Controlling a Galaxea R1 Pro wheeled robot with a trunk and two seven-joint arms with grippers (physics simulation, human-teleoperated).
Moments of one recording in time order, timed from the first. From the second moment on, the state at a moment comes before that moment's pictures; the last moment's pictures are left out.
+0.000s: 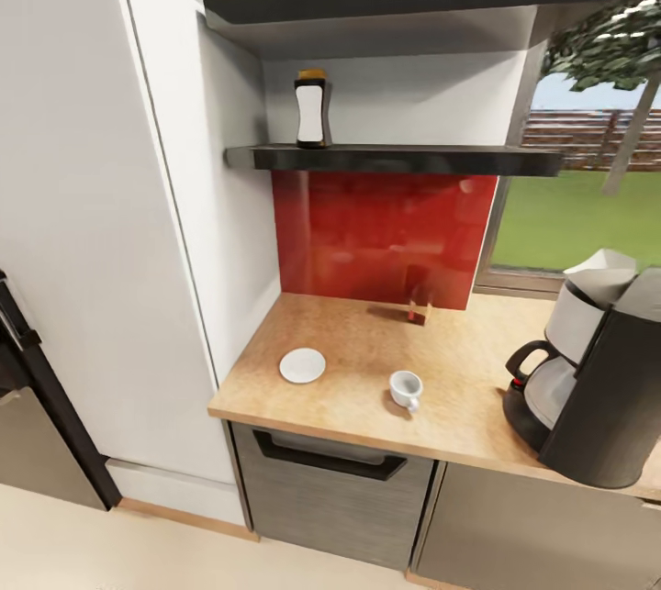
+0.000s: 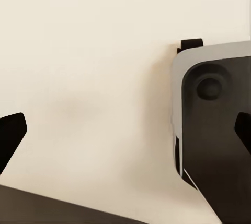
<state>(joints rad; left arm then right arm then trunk) -0.20 0.11 -0.91 -0.07 0.79 0.08 0.15 -0.04 0.15 0.02 -0.43 -0.01 -0.12 -0.02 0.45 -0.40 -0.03</state>
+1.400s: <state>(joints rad) -0.20 0.12 -0.92 -0.07 0.79 0.07 0.15 -0.64 0.17 0.41 -1.51 -0.02 0.15 -0.39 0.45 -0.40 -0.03</state>
